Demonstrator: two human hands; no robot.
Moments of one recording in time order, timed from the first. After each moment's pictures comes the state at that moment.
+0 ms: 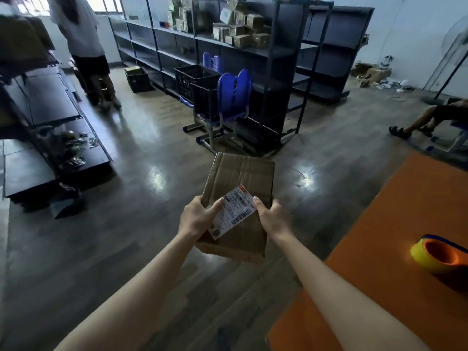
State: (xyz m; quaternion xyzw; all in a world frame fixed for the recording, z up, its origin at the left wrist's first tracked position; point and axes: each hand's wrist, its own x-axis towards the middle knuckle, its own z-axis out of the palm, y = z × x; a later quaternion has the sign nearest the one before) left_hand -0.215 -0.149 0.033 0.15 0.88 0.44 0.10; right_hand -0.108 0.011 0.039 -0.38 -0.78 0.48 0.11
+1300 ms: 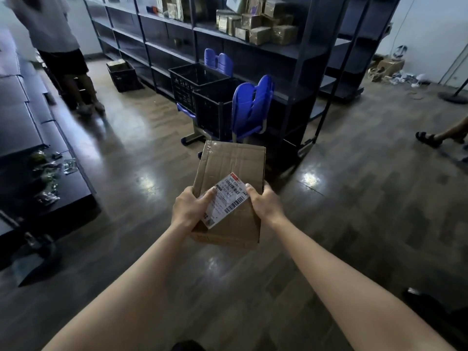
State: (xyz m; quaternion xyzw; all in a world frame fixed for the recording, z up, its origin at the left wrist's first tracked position) left_hand -0.743 -0.034 0.032 0.13 0.88 0.44 0.11; right_hand -0.639 0.127 0.046 -0.36 -0.79 0.49 0.12
